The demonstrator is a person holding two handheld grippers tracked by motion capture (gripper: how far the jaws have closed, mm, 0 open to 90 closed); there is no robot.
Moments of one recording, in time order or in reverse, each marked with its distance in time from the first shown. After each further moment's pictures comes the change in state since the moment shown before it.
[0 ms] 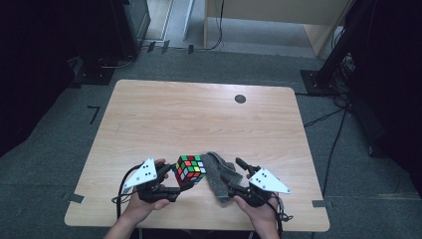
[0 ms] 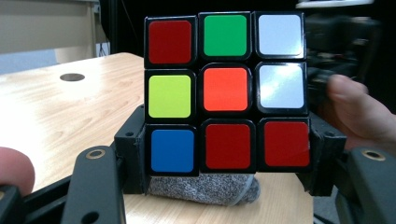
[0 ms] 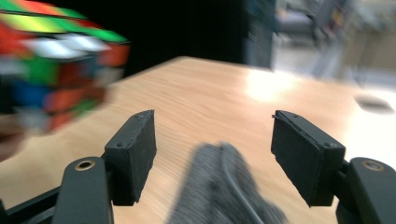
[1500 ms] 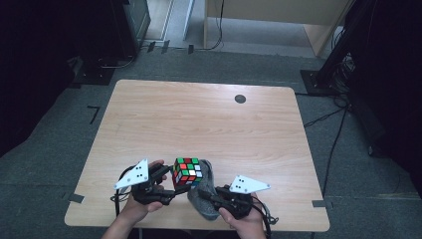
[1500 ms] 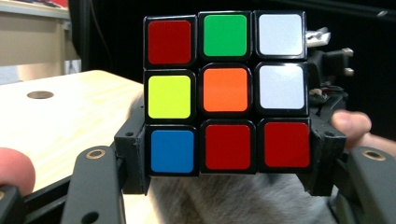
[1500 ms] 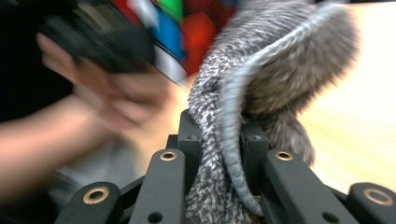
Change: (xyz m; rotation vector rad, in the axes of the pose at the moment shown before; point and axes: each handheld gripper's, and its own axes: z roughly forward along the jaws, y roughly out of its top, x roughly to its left) left arm 0.002 -0.003 -0.010 -0.077 -0.108 0.024; right arm 0.036 -0.004 0.015 0.197 0.331 0.160
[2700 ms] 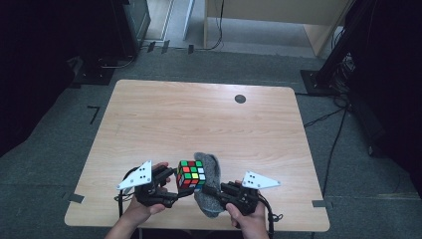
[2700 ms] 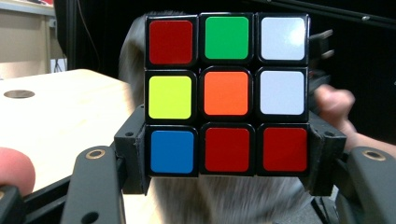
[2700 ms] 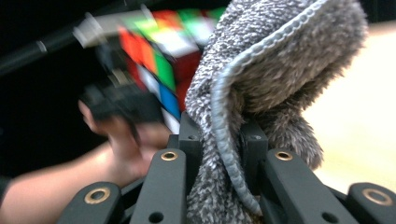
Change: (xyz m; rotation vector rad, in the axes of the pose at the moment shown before) left arm -0.003 -0.002 0.006 -0.008 -0.052 -0.026; right arm -0.014 0.000 -0.007 -0.108 0.120 0.129
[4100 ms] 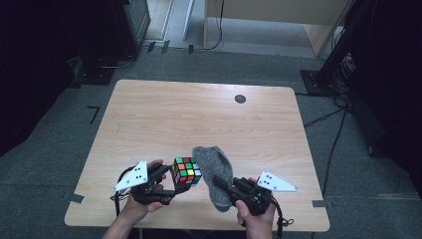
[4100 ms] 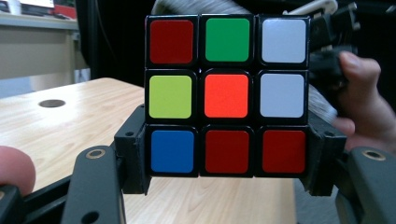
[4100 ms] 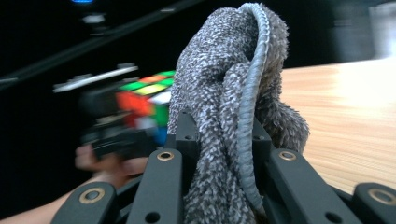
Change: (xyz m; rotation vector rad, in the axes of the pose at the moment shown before) left arm 0.005 -0.001 -0.007 -0.031 0.031 0.021; right arm 0.015 0.017 -0.025 -0.192 -0.044 0.003
